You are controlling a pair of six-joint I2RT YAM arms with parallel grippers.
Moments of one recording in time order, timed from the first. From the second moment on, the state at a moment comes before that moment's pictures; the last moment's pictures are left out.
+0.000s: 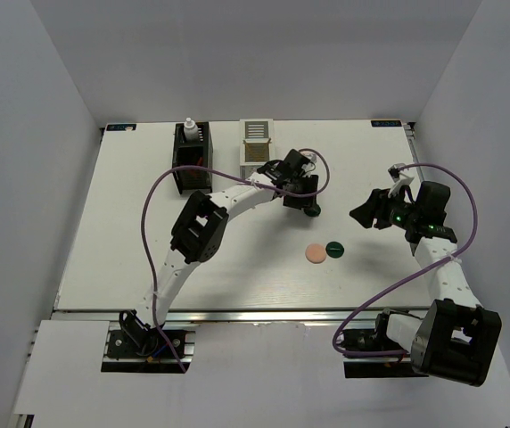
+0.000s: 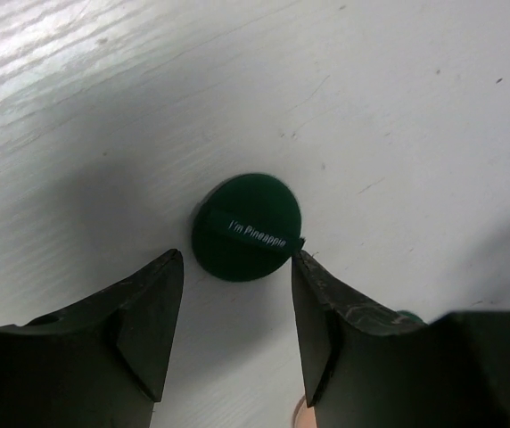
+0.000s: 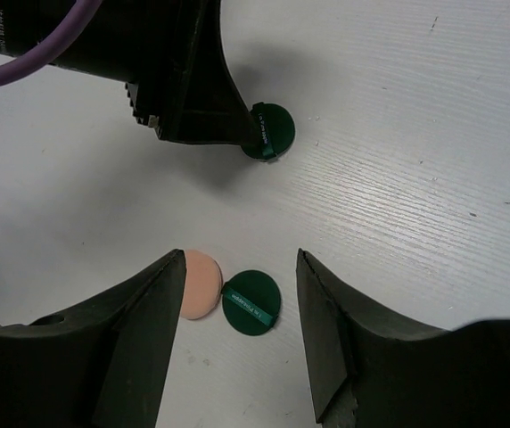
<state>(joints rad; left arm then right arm) -0.76 2.46 2.07 -0.49 0.17 -0.49 -0.19 1.11 0.69 -0.19 -0.79 -0.06</state>
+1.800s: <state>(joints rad) -0.79 2.42 1.95 -0.34 0.06 -0.51 -0.20 1.11 0.67 -0.19 -0.78 -0.05</state>
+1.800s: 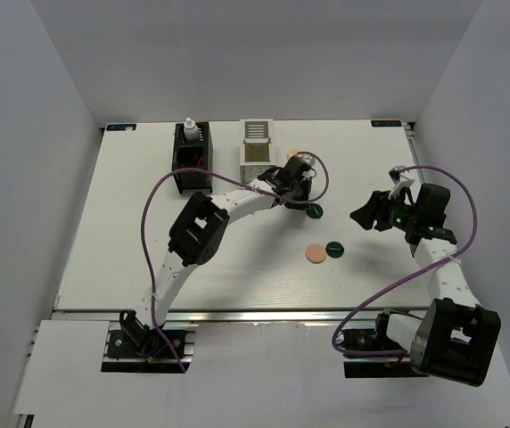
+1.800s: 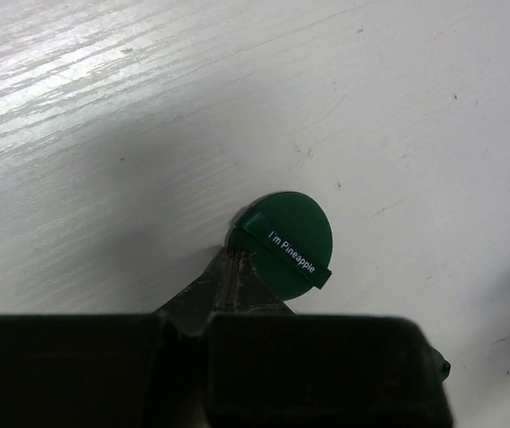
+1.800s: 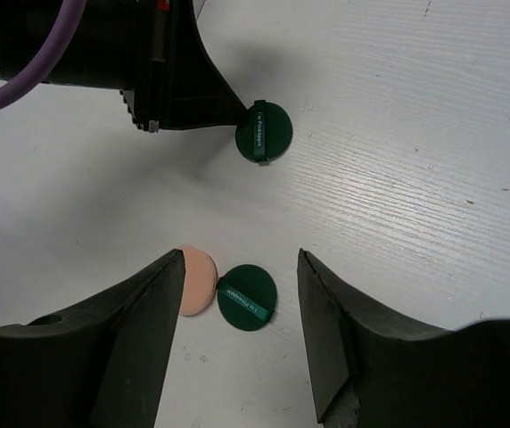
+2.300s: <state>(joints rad) -0.75 2.31 1.95 -0.31 0.04 -0.51 -0.20 1.12 0.67 -0.19 -0.78 -0.05</state>
